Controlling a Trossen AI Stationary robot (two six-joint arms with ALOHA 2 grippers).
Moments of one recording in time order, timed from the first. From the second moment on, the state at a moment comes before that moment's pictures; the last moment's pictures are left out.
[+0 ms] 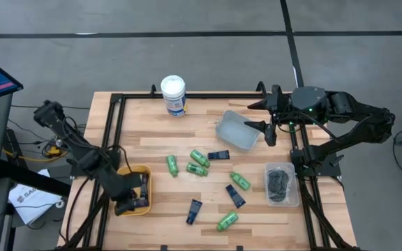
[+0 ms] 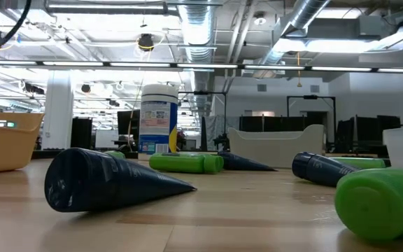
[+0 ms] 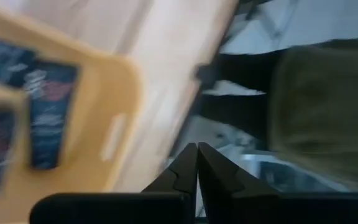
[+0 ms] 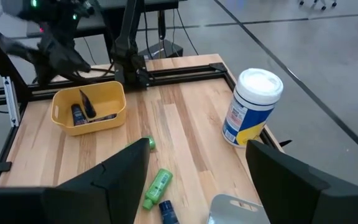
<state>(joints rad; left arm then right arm) -0.74 1.03 0.84 -0.69 0.14 -1.35 0.07 1.15 1.58 -0.89 0.29 0.10</state>
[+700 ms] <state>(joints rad) -0.73 1.15 0.84 -1.07 -0.05 -1.37 0.07 1.15 1.58 -0.88 0.29 0.11</state>
